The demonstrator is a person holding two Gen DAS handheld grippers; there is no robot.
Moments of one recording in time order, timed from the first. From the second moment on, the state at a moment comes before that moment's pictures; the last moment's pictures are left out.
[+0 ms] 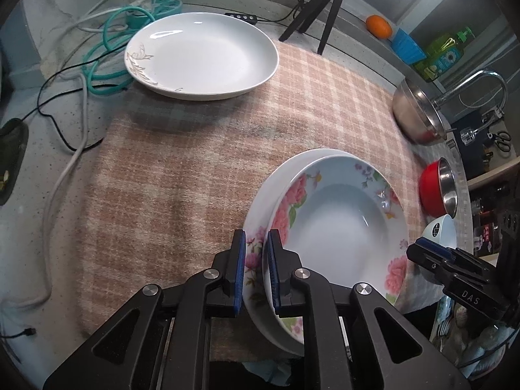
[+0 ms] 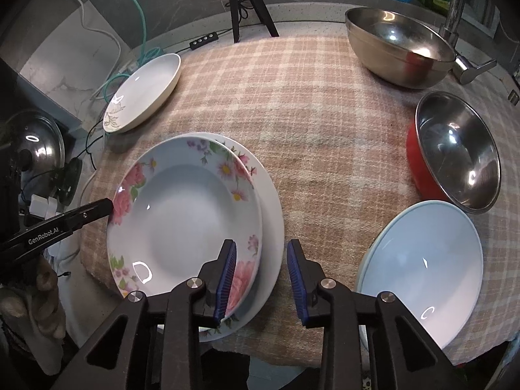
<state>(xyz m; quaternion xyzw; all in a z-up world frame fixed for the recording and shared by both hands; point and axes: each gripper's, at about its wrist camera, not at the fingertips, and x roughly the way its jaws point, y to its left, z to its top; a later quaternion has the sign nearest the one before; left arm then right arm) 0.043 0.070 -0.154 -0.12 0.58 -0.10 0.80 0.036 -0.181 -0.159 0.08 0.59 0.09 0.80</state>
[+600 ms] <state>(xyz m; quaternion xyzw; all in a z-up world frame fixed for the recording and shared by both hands) 0.035 0.120 -0.117 -0.18 0.54 -0.05 0.82 0.057 -0.146 -0.091 0.02 0.50 0.16 0.85</state>
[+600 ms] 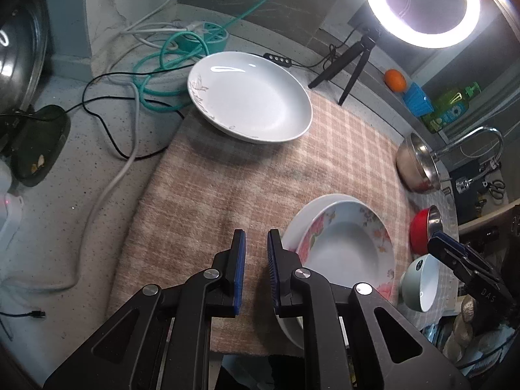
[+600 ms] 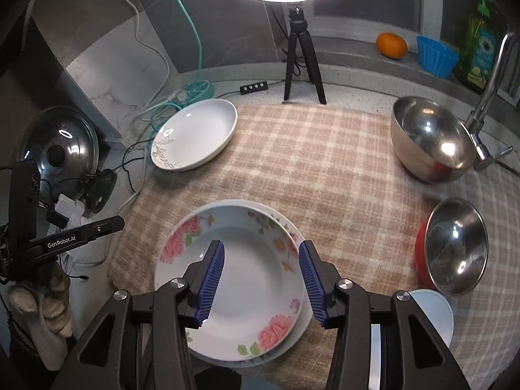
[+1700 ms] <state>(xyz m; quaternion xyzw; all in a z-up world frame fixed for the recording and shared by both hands) 0.167 0.206 -0.137 -0.24 0.52 0.01 0.82 0.229 -0.050 -0.117 0.02 0.53 0.22 0.82</state>
